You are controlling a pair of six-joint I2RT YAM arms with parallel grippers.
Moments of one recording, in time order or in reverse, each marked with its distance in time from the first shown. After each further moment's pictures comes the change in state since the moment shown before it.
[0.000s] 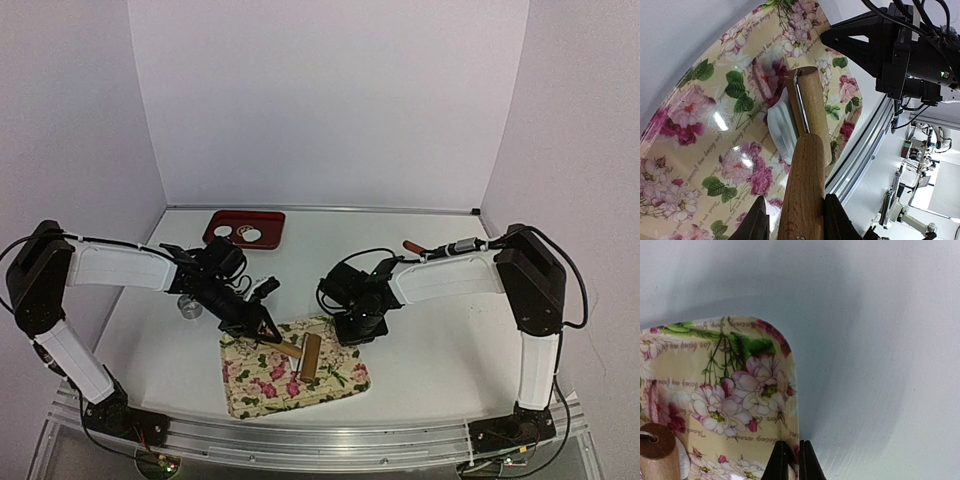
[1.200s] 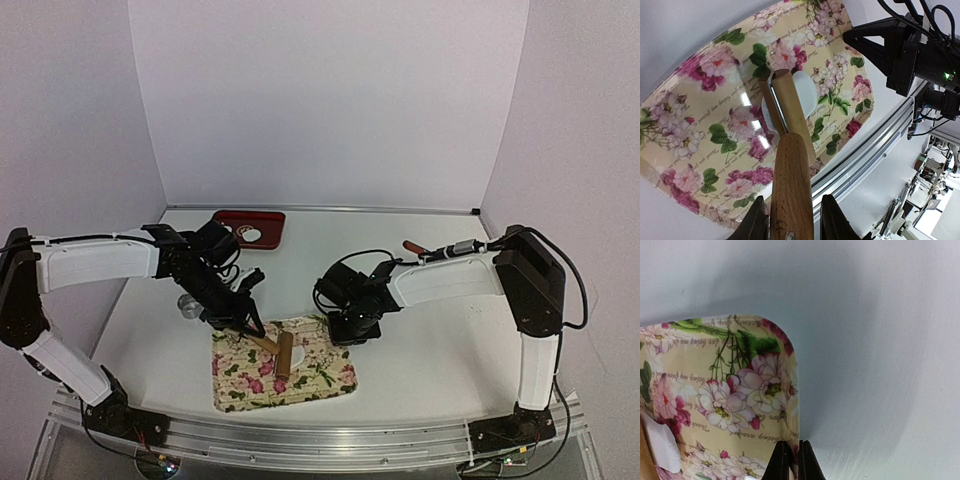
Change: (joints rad) left arm -0.025 -0.131 0.130 -0.312 -0.166 -0.056; right arm 0.007 0.000 -0.005 0.069 -0.037 0.056
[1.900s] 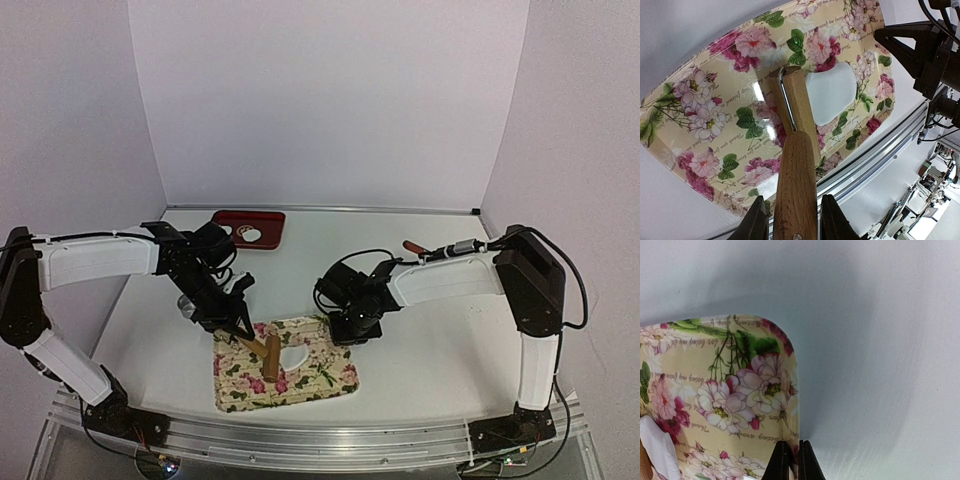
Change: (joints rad) left arm 0.027 0.004 0.013 -0.109 -0.048 -0.021; right arm -0.001 0.000 0.003 -0.014 0.005 -0.004
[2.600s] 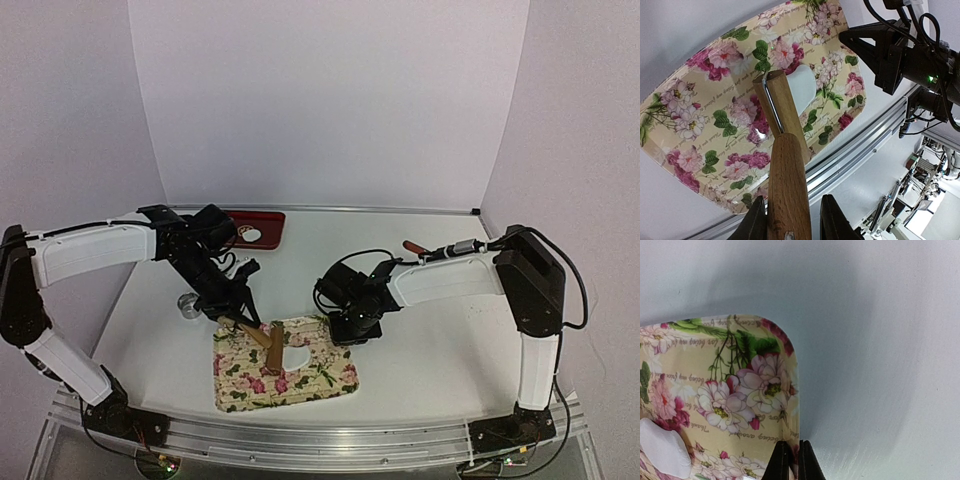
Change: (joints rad) left arm 0.000 0.006 0.122 -0.079 0.056 0.005; right arm 0.000 0.000 0.000 0.001 0.003 0.000
